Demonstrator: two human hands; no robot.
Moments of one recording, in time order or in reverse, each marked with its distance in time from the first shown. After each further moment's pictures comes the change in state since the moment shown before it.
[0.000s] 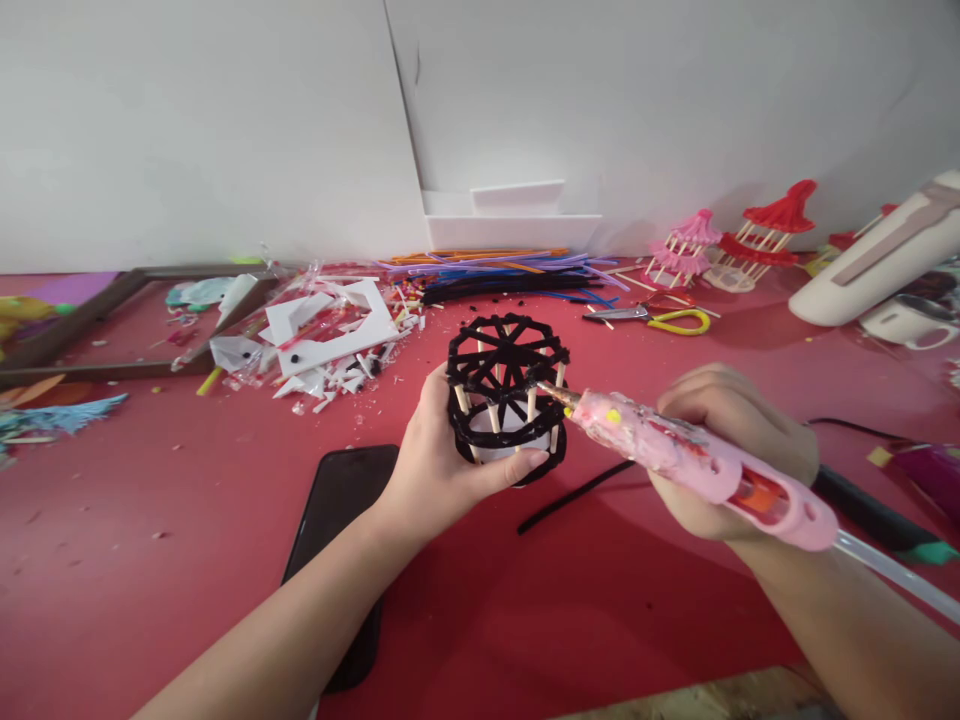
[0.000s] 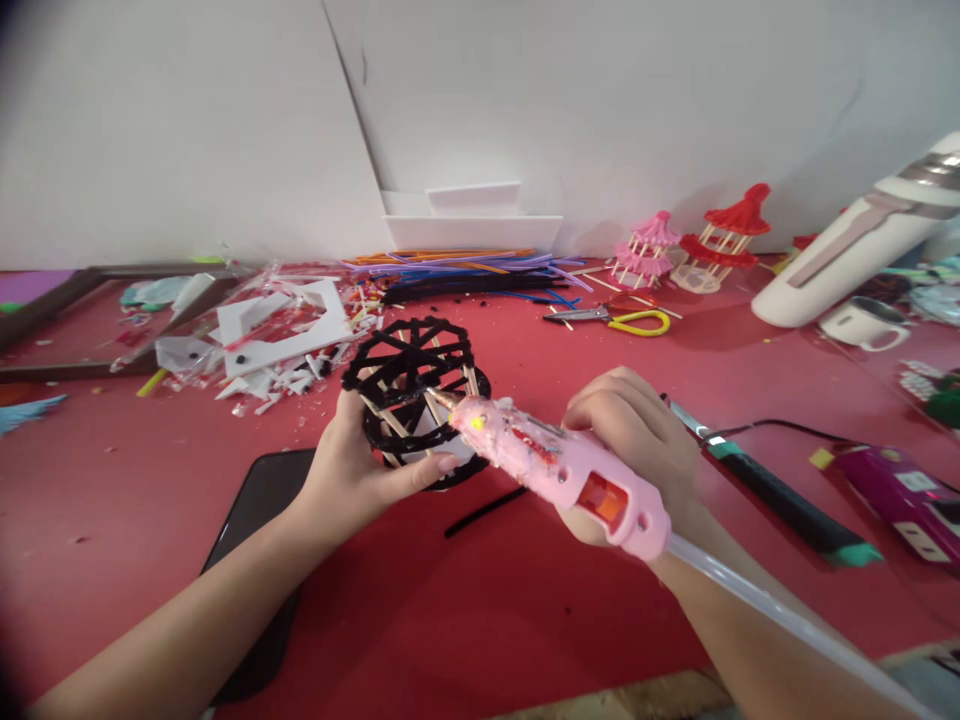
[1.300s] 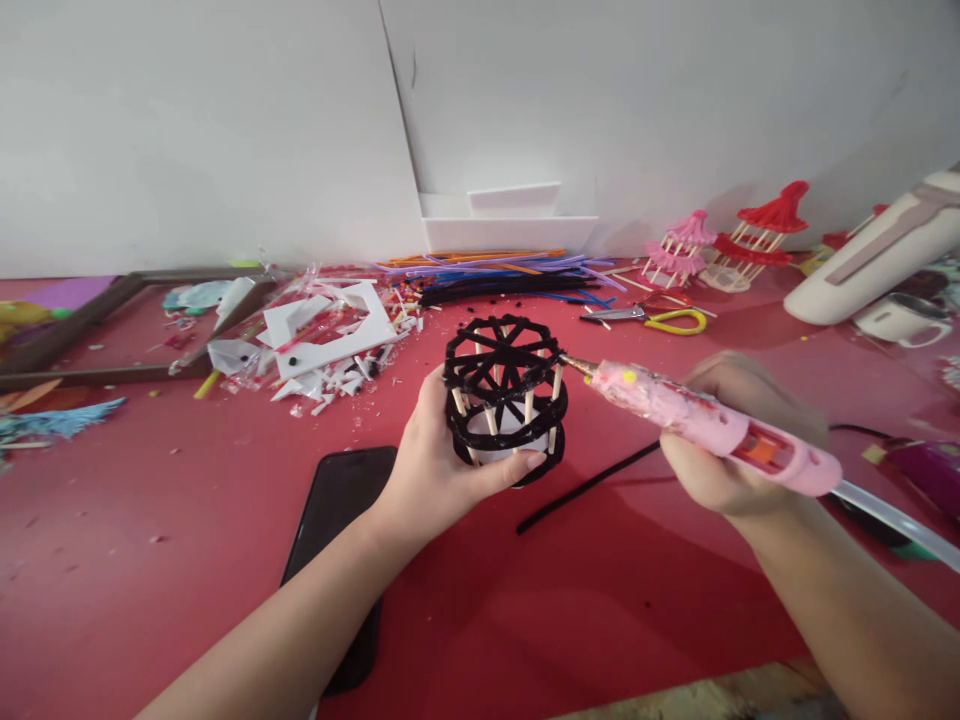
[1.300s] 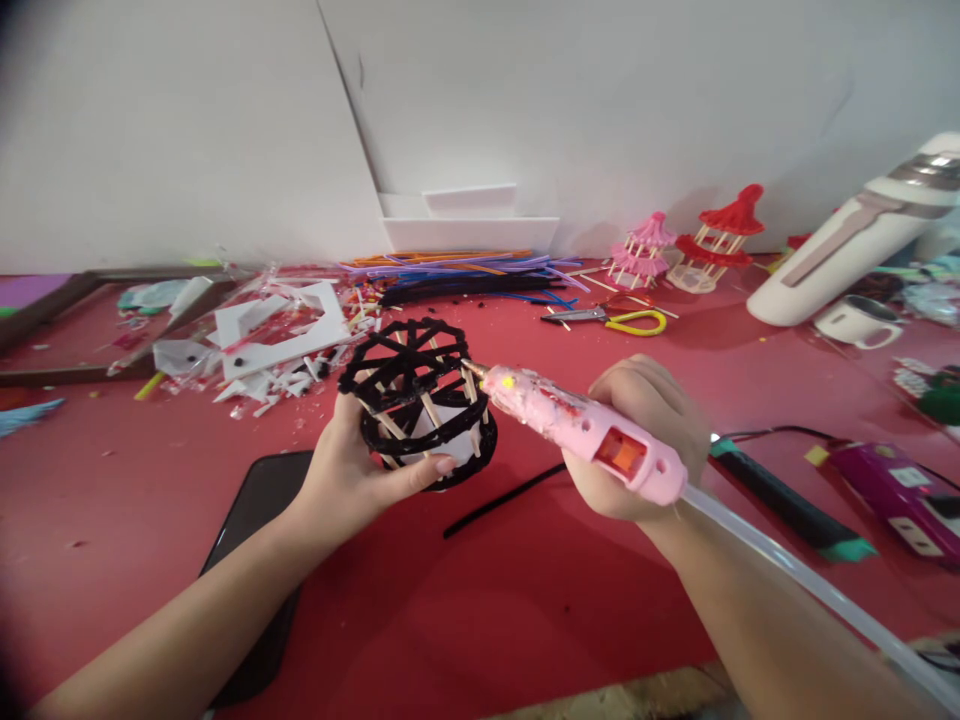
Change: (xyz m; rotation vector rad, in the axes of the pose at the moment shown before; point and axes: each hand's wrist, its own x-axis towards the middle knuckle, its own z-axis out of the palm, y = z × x) left_hand -0.002 -0.003 0.000 0.027 0.017 0.033; right_hand 0.009 0.009 -0.003 -0.187 0.087 -0.043
